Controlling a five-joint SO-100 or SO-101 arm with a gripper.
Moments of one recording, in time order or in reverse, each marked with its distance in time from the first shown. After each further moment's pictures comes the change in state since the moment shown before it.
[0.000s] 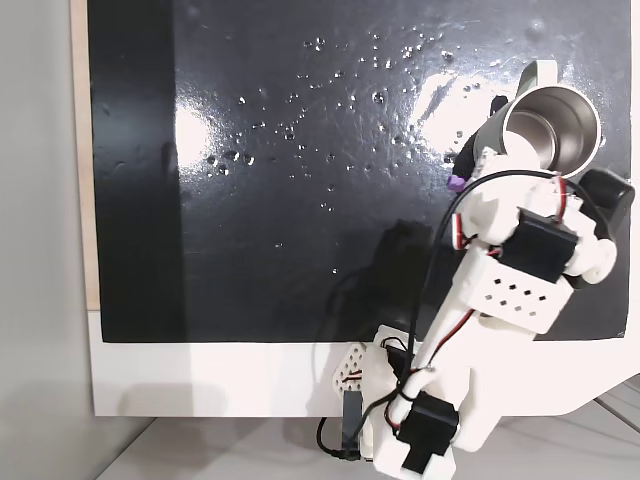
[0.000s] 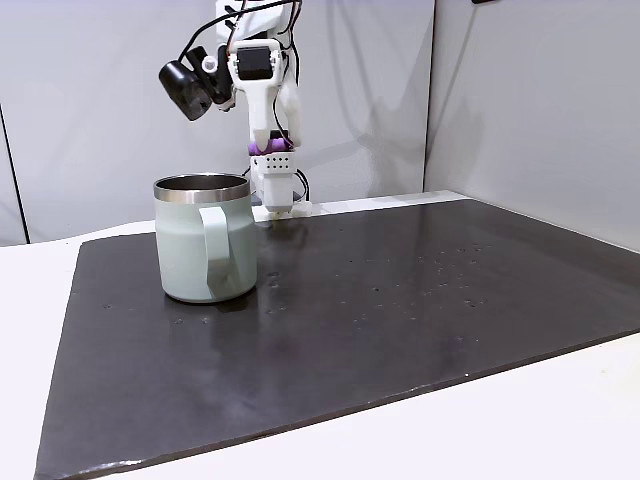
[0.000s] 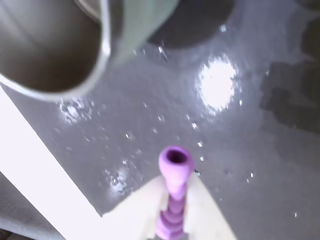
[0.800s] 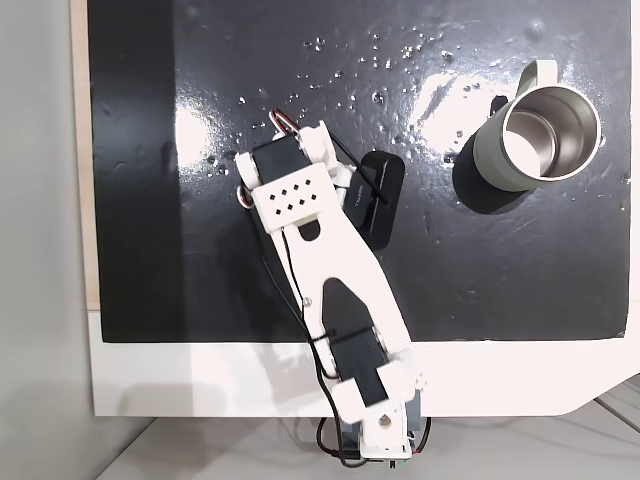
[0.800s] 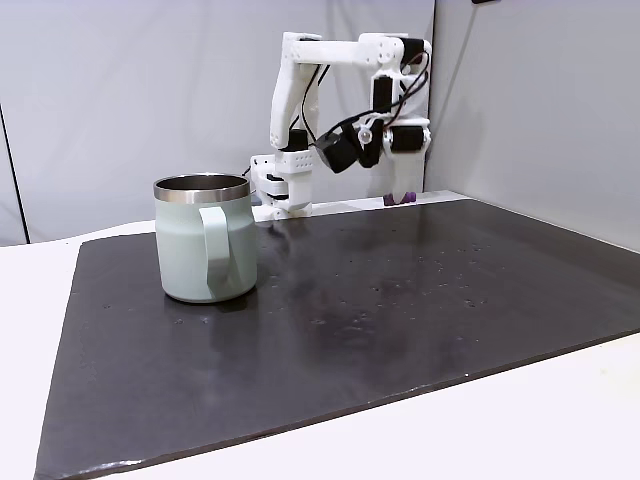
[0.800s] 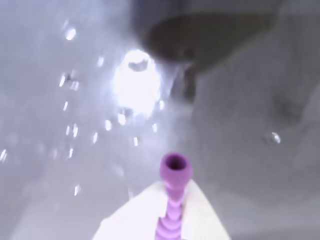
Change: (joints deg) arm -44.6 -18.5 3.4 -5.4 41.1
